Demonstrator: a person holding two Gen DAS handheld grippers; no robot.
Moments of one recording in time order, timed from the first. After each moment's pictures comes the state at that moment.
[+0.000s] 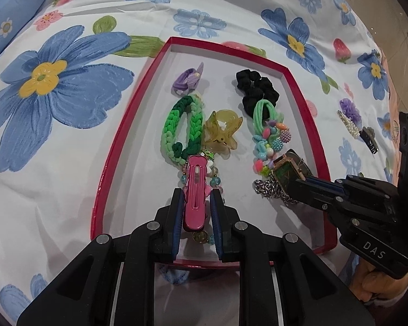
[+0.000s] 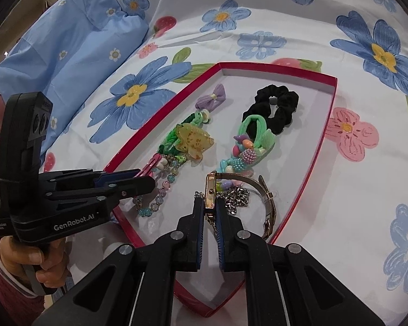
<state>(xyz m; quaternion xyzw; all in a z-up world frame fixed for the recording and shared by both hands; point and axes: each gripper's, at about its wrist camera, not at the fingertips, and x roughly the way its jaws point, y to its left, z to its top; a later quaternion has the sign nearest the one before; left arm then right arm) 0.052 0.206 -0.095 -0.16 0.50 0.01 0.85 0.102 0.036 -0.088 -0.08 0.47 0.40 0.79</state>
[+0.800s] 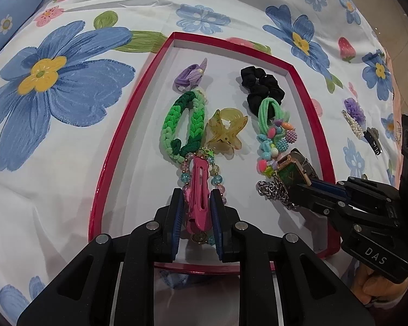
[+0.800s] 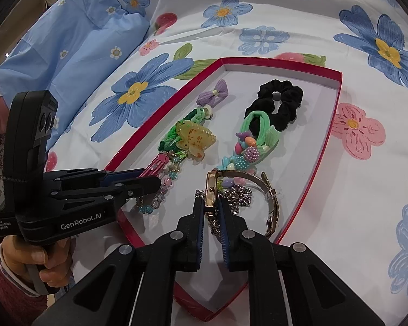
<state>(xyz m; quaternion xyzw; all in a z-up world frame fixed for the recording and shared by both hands) 0.059 0.208 -0.099 -0.17 0.51 0.02 0.85 0.105 0.036 -0.092 -0.07 0.48 0.40 0.78</state>
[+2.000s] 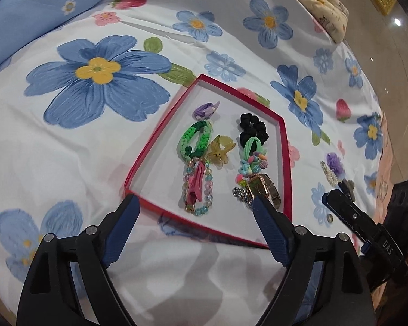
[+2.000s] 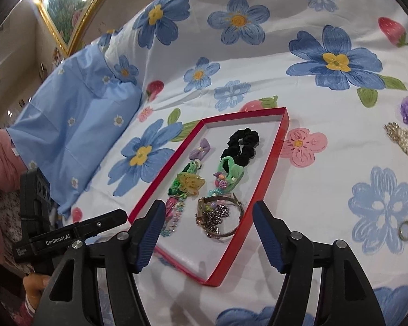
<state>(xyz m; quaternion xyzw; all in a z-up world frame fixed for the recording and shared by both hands) -0.017 0.214 -0.047 -0.28 0.41 0.08 0.86 0.091 -0.045 -0.041 0.07 0.40 0.38 0.83</state>
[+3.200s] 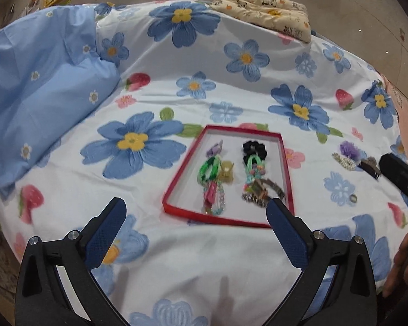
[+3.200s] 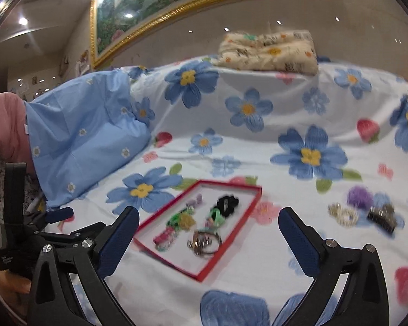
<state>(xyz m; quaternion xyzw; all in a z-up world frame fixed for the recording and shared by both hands) -0.087 0.141 0.008 -0.08 0.31 0.18 0.93 -0.008 -0.092 0.033 -0.01 0.20 0.35 0.91</state>
